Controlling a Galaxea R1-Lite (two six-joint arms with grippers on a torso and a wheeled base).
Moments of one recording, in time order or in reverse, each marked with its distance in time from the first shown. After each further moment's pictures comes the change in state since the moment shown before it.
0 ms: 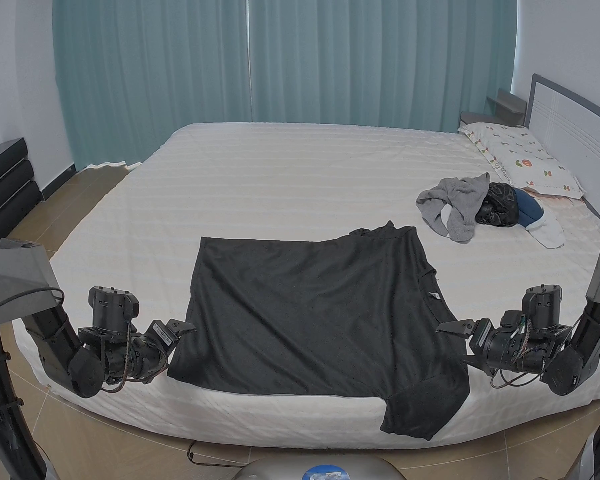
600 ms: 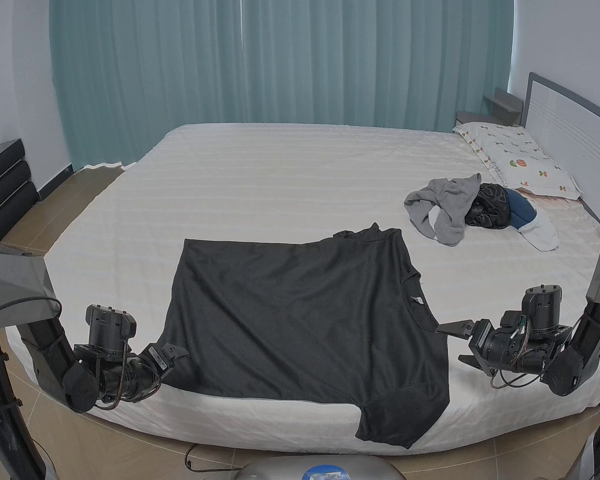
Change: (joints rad) left arm 0.010 -0.008 0.115 0.002 0.092 0.105; right arm 0.009 -0.004 0.004 0.000 -0.004 -0.007
